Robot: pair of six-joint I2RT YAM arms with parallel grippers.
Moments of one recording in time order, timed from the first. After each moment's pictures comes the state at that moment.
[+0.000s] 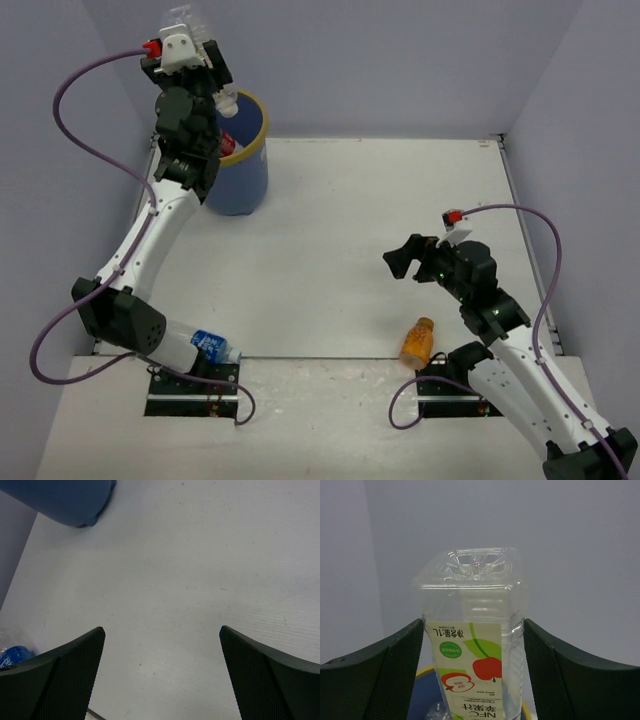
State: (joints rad) left arm -0.32 1.52 1.60 0.38 -0.54 0.10; right arm 0.41 0.62 0.56 -0.30 -0.09 0.50
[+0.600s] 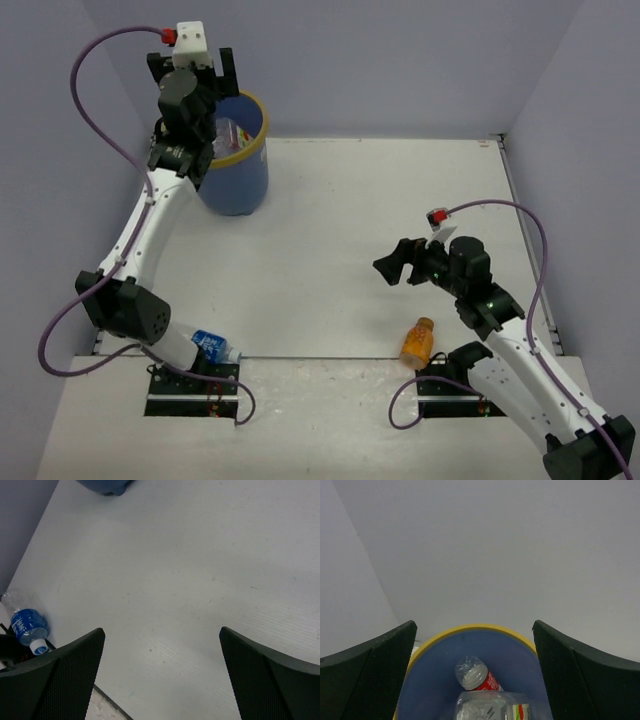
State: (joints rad) left arm -0.25 1.56 1.71 0.01 -0.40 0.07; right arm 0.42 0.69 0.56 -0.26 -0.27 0.41
